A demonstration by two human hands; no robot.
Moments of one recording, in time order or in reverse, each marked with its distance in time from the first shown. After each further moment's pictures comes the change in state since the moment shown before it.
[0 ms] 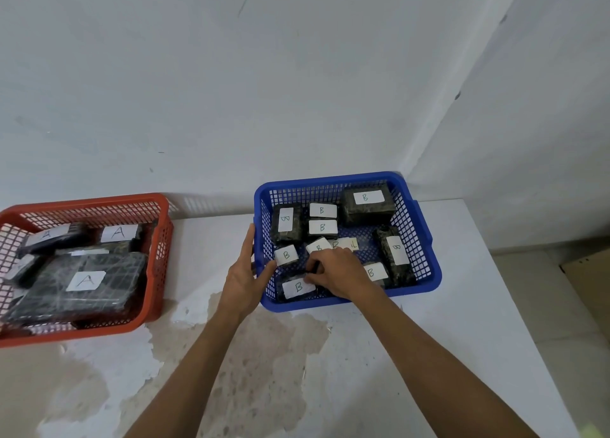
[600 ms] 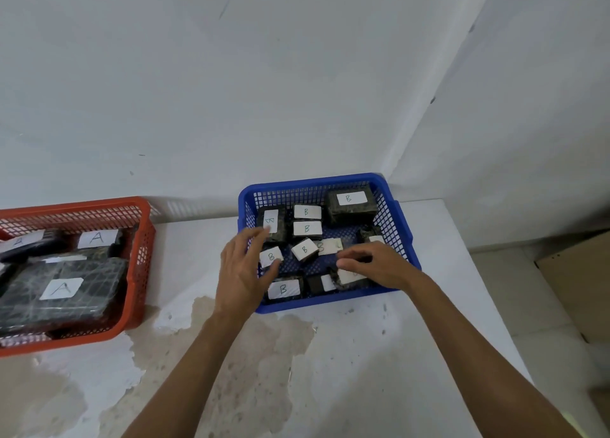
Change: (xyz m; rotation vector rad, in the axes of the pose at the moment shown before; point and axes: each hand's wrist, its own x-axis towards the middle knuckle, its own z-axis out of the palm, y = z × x) left_hand 0.001 0.018 0.016 0.502 0.246 0.551; right_hand -0.049 0.075 -0.061 0.465 -0.065 0.057
